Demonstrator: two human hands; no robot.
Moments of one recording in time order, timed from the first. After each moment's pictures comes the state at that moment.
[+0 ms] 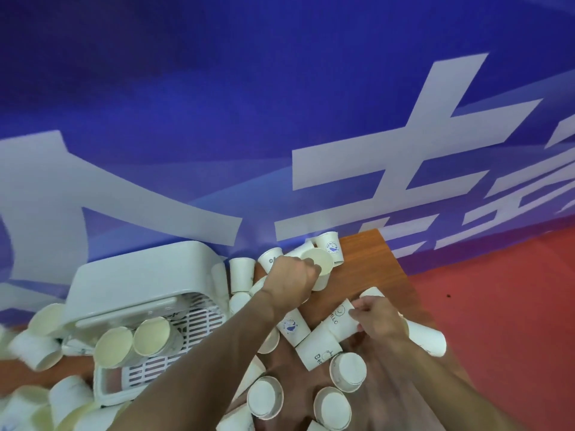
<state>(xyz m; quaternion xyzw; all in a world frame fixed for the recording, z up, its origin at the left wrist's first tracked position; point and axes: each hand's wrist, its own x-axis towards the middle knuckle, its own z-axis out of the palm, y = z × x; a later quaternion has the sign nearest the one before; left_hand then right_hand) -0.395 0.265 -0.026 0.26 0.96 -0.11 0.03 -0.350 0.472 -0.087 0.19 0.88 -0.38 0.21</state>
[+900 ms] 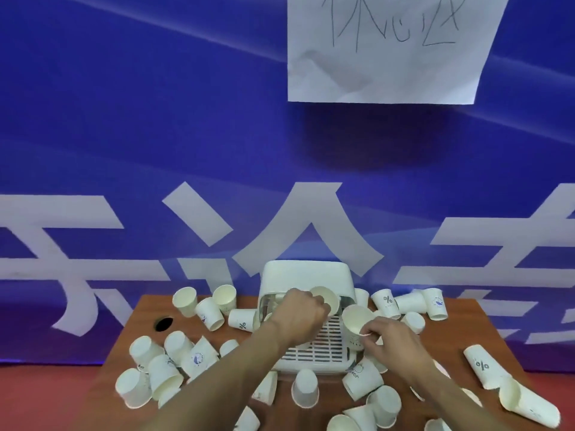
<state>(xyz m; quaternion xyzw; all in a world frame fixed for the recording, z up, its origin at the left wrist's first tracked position) -0.190 0.001 0.103 0.22 0.97 -0.11 -0.02 -0.231 0.239 0.047 -0.23 0.95 -0.18 0.07</state>
